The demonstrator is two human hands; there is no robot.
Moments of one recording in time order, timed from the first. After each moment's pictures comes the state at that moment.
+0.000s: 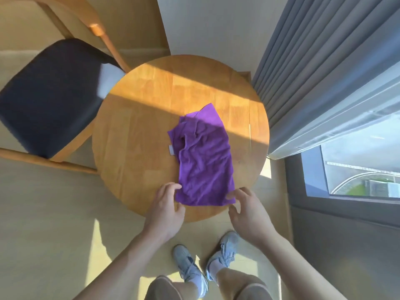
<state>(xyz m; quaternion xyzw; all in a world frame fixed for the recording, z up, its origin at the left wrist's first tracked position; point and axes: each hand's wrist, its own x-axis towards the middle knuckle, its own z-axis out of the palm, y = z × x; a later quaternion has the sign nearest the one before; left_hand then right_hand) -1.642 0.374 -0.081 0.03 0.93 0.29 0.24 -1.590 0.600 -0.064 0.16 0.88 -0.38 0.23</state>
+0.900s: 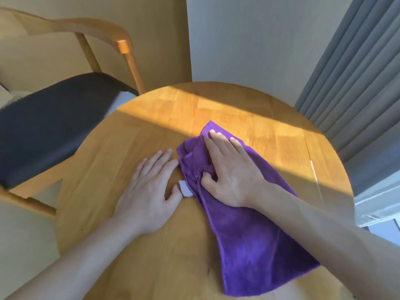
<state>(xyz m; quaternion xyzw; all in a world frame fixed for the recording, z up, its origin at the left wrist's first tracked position) -1.796 0.331 -0.198 0.19 0.97 0.15 0.00 -1.816 0.551 -0.198 -0.17 0.98 -0.11 -0.01</state>
